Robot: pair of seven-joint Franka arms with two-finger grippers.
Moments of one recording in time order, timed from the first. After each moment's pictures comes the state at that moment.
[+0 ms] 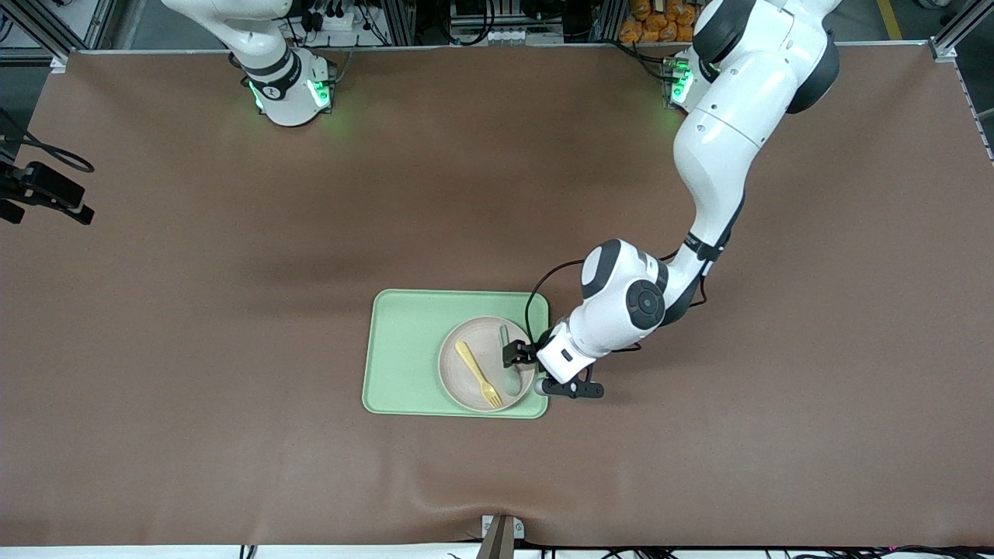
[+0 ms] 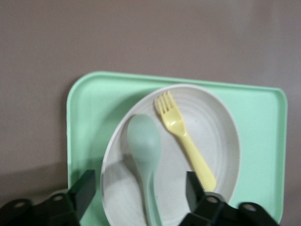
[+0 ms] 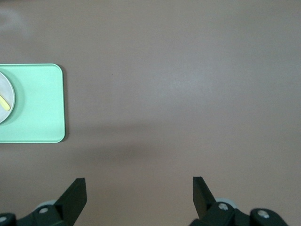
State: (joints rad) left arm -0.33 0.97 -0.32 -1.24 -0.23 2.52 -0.30; right arm -0.09 0.00 0.00 -1.56 0.02 1.60 -0.05
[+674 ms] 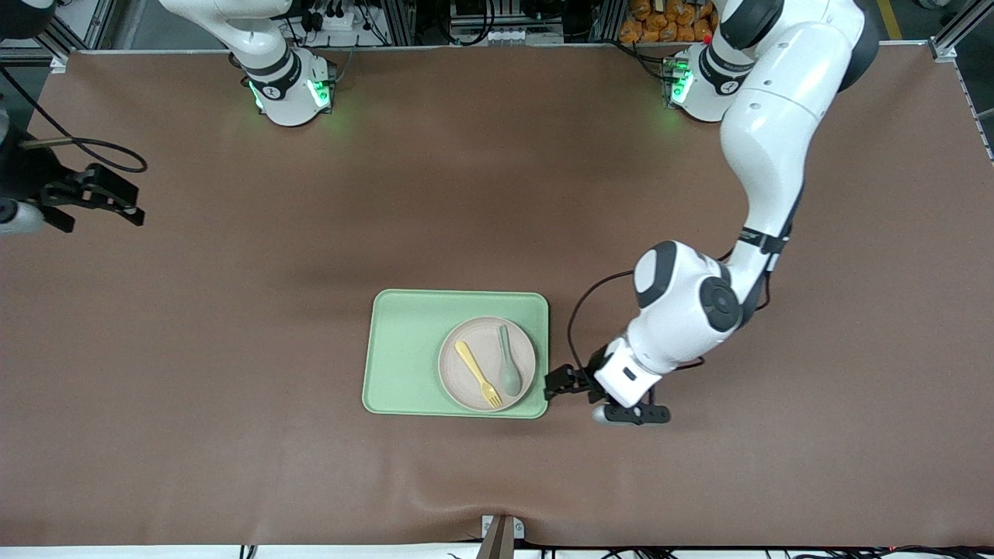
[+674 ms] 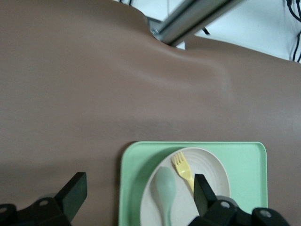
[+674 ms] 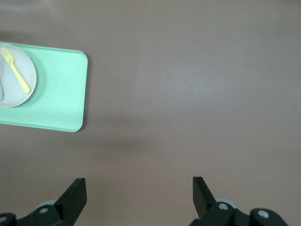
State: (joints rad) left arm -0.21 0.85 -0.31 -1.24 -0.19 2.47 -0.30; right arm 0.01 0.02 0.03 -1.56 0.03 1.60 -0.07
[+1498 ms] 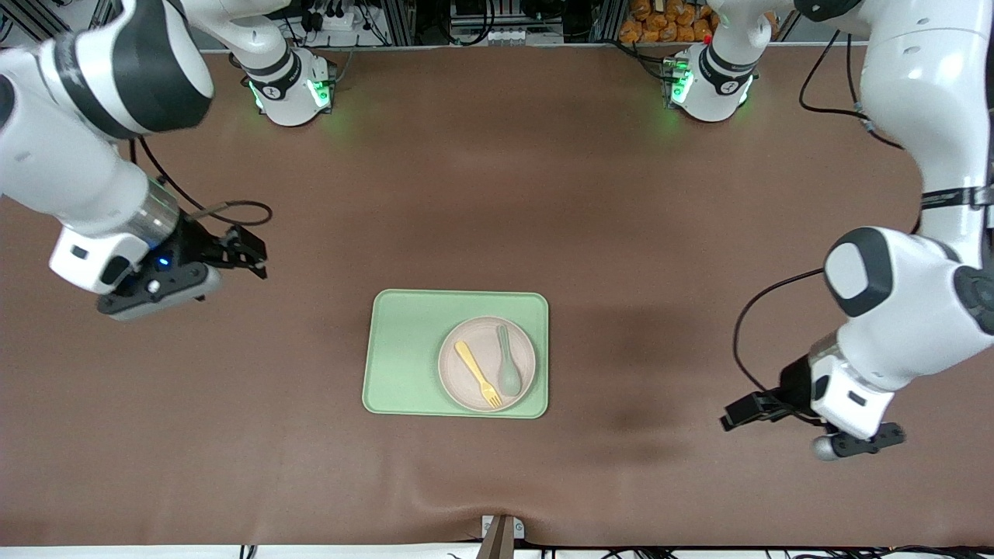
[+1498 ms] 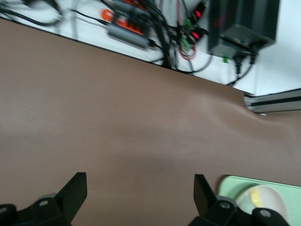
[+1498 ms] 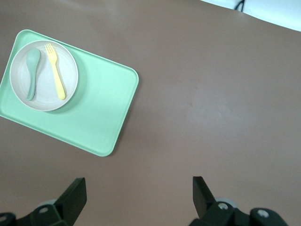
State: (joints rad) left arm 0.09 0.66 -0.30 -1.24 -0.05 2.19 -0.30; right arm 0.21 0.23 0.03 -1.53 0.05 1.85 -0.13
